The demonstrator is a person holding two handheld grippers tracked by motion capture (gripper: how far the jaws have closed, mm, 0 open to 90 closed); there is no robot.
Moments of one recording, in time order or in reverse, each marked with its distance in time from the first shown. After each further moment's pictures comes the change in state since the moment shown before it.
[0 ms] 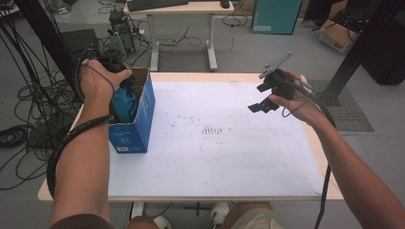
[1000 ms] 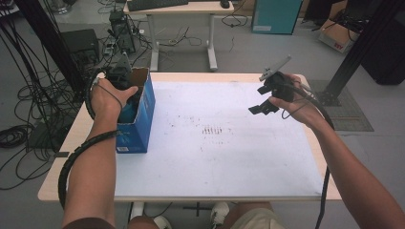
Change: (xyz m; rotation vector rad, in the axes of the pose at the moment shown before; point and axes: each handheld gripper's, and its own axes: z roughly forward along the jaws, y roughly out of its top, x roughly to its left) left arm -0.002 -0.008 0.052 0.024 0.008 0.016; right arm -0.003 -0.008 0.008 0.005 -0.001 0.019
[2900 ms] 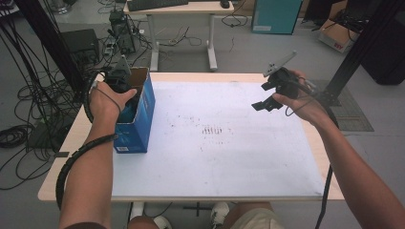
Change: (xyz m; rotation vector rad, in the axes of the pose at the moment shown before) left arm 0.003 -0.004 0.003 -0.012 -0.007 0.005; right arm -0.003 0.003 -0.015 -0.010 -0.035 0.000
